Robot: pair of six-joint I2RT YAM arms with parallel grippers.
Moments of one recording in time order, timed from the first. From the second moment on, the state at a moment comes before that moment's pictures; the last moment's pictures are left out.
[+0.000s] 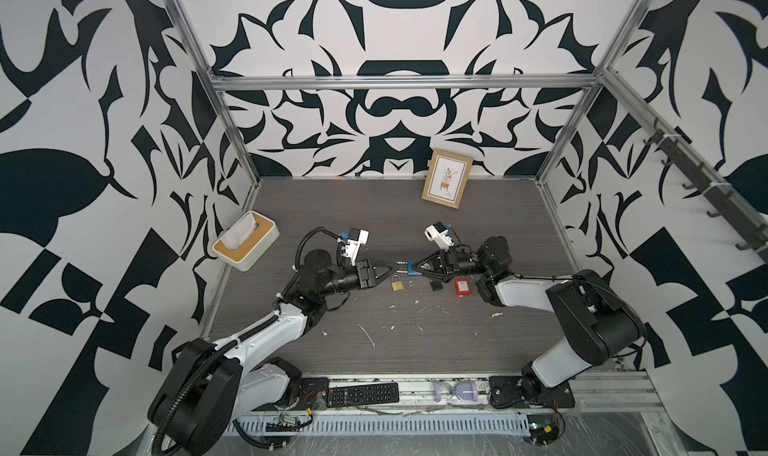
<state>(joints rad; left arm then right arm) -0.53 1.16 0.44 0.66 0.80 -1.06 0.45 1.58 0.58 1.22 -1.26 1.54</state>
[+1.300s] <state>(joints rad) -0.53 1.17 0.46 0.66 0.81 -1.06 0.45 1.49 0.59 0.91 -1.24 1.33</state>
